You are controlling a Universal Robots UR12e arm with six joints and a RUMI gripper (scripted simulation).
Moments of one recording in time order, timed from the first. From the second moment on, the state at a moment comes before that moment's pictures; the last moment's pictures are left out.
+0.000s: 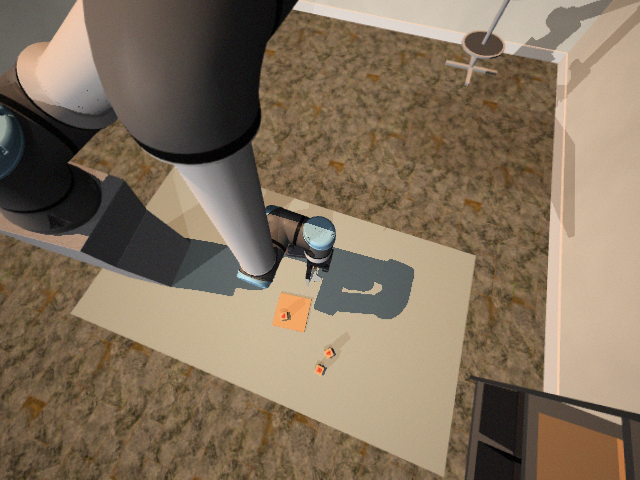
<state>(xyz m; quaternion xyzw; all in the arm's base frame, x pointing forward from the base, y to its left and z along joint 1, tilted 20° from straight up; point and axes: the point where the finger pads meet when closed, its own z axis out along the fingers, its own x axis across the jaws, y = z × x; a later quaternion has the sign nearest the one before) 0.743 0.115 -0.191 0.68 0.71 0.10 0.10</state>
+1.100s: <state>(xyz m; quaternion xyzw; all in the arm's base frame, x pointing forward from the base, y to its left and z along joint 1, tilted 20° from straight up) 0.720 0.143 -0.184 0.69 0.71 0.12 0.12</state>
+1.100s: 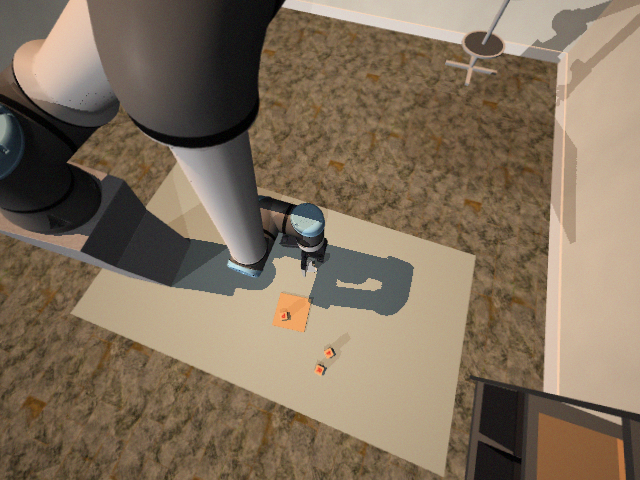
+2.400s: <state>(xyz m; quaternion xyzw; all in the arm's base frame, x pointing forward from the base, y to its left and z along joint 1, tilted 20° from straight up) 0.725 0.146 -0.210 0.90 0.41 0.16 0.06</state>
